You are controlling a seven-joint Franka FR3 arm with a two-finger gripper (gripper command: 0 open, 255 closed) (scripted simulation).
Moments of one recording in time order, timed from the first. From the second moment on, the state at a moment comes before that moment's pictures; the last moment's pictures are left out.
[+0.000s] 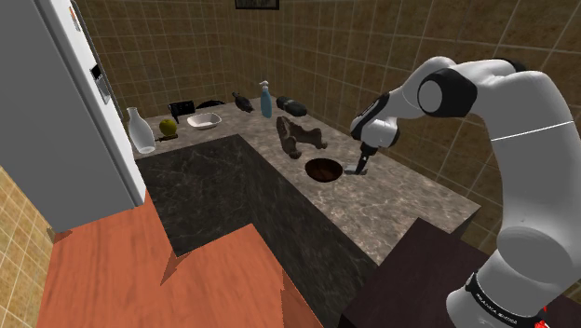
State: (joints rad) arm -0.34 0.71 -0.23 -1.82 0.58 2.64 -1.39
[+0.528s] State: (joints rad) arm -0.35 0.75 -0.21 -1.79 0.59 2.66 -1.40
